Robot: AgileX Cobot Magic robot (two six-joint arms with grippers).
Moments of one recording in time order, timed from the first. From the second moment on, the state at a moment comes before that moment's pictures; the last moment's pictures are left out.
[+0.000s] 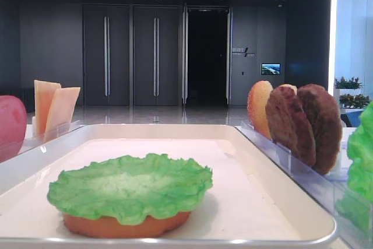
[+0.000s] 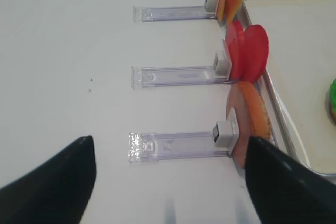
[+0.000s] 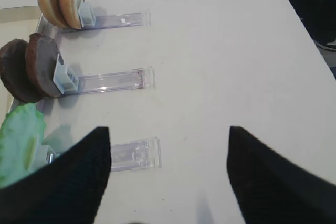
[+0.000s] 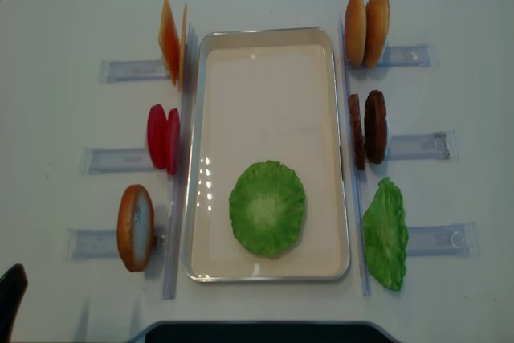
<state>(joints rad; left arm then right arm) -0.09 -0.01 -0.48 0.10 1.11 -0.07 -0.03 -0.01 -0.50 0.05 1.14 0.01</state>
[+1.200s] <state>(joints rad) -0.09 0.30 -0.55 0.10 1.18 -0.11 -0.03 -0.01 -0.50 0.05 1.14 0.01</state>
